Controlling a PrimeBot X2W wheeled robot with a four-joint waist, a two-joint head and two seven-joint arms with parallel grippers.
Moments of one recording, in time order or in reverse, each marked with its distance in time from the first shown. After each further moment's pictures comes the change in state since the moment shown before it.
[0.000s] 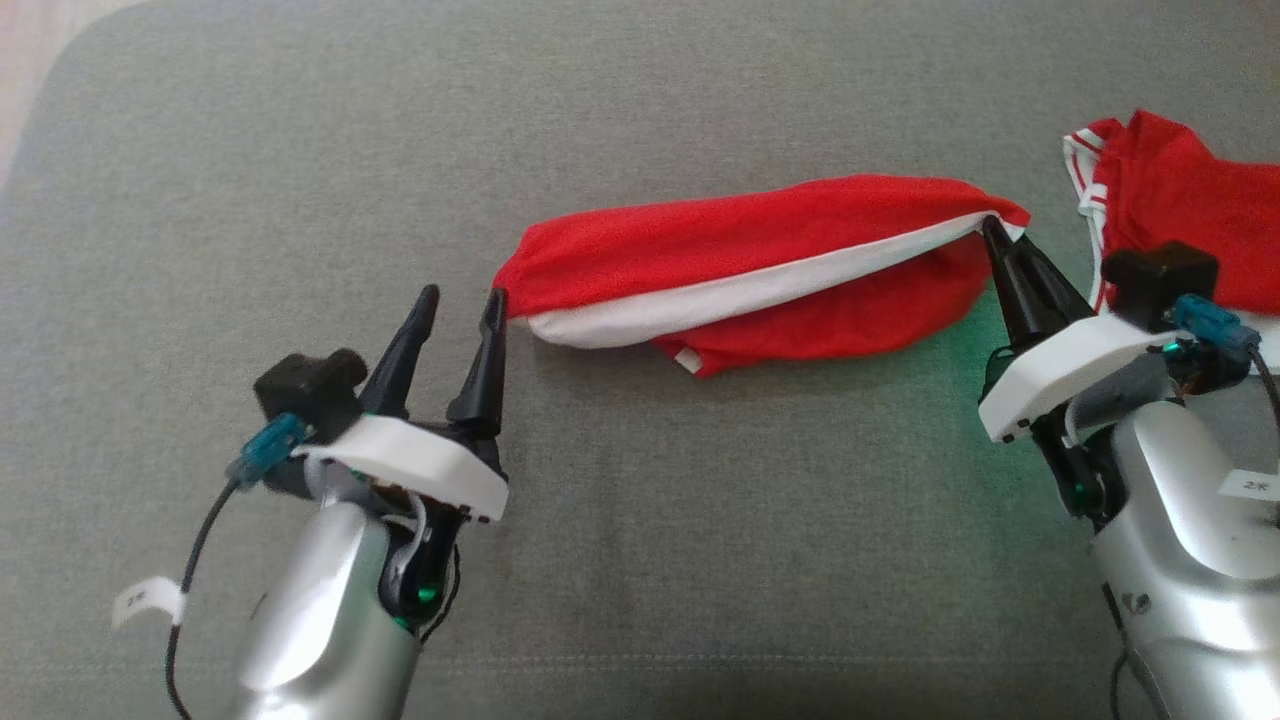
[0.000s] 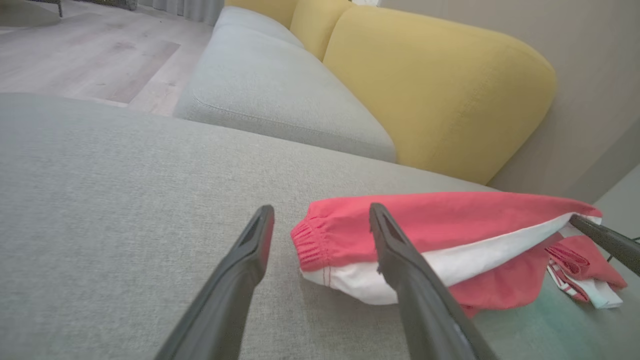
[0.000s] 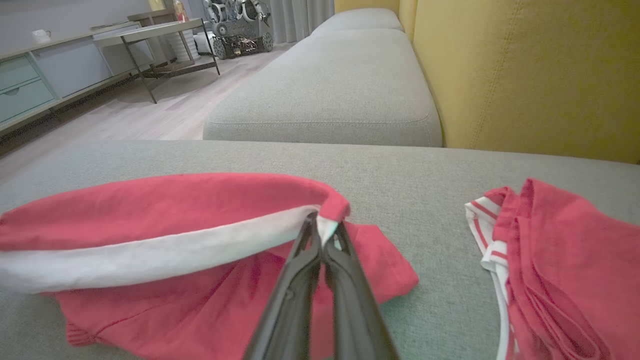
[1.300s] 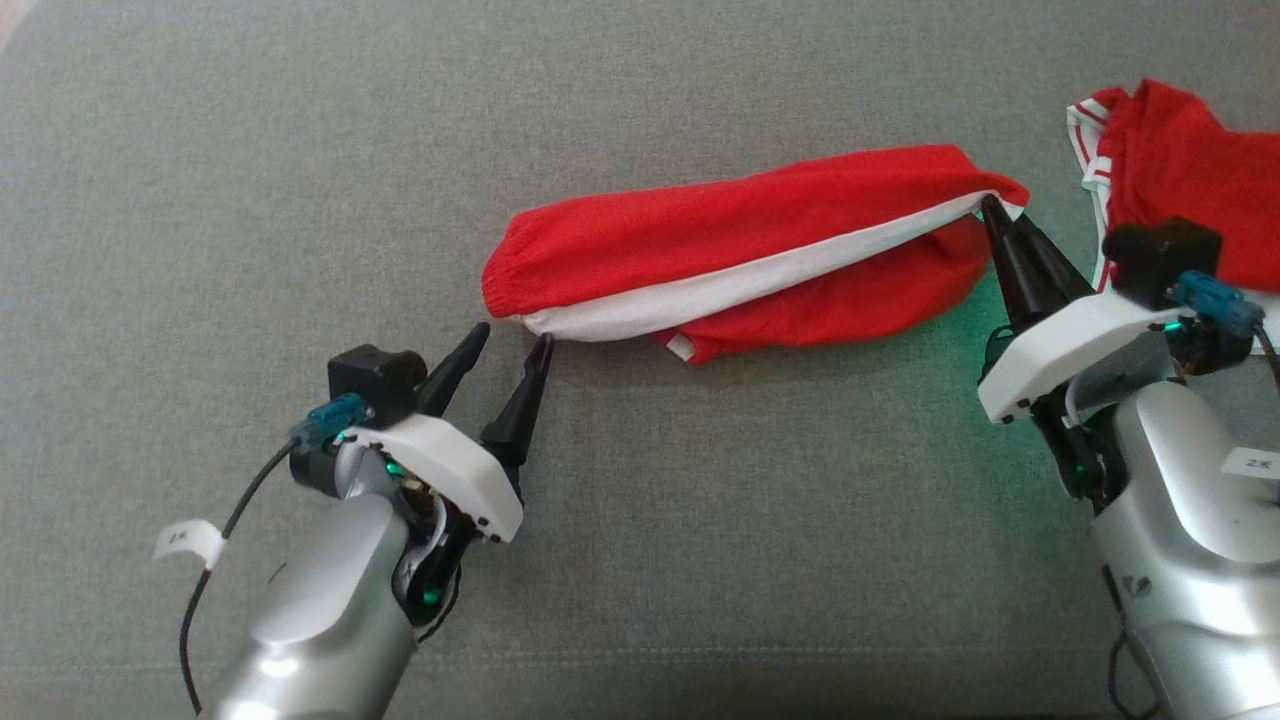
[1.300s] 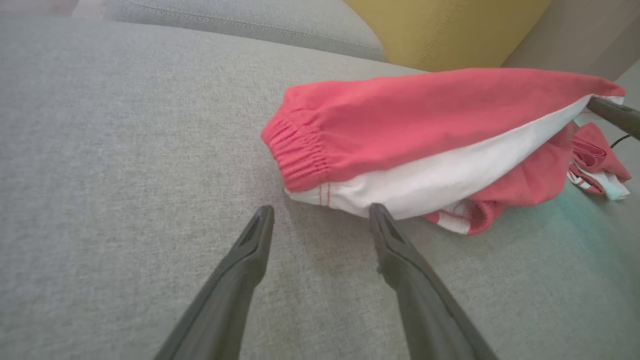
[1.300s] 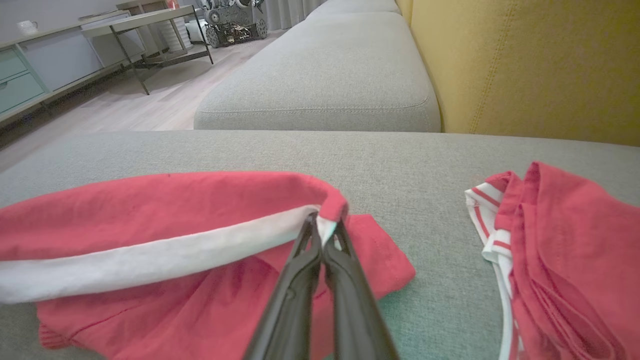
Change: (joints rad) left arm -0.138 0.089 -0.277 0.236 -0.126 -0.019 0.000; right arm -0.027 0.005 -0.006 -0.007 0.000 0.000 0.027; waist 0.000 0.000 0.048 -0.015
